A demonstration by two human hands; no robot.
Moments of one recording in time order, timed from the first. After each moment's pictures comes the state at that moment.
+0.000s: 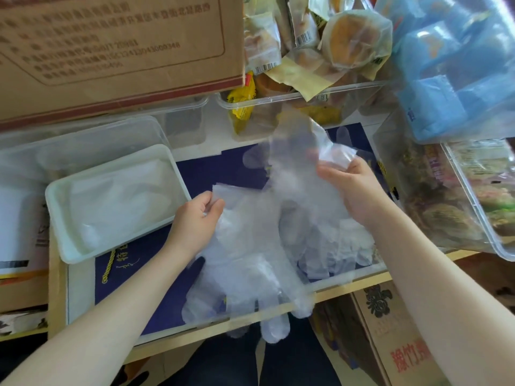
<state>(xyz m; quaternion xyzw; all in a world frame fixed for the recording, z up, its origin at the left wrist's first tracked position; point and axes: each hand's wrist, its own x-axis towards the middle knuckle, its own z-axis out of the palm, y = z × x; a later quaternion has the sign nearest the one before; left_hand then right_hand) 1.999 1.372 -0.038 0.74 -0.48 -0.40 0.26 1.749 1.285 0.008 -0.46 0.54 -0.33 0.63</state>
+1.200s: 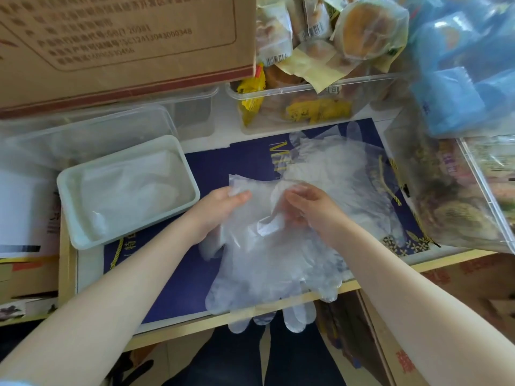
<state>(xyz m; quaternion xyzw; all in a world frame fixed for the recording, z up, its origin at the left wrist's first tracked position) 1.993 1.354 -0.037 0.63 -0.33 -0.65 0.26 1.796 1.323 -0.041 -0.39 0.60 -0.22 0.66</state>
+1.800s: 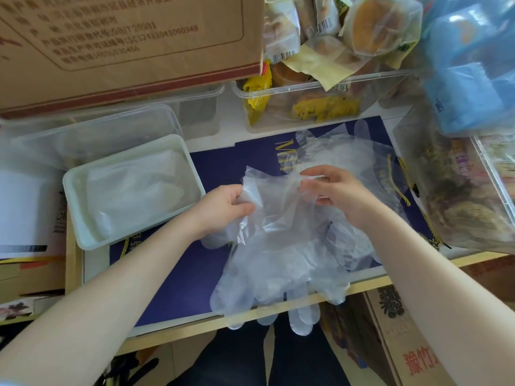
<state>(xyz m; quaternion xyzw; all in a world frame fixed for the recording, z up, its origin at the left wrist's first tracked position) 2.000 1.350 -0.036 0.63 -0.49 -0.57 0.18 1.775 1.293 -0.015 -0.45 0.62 -0.16 0.63</state>
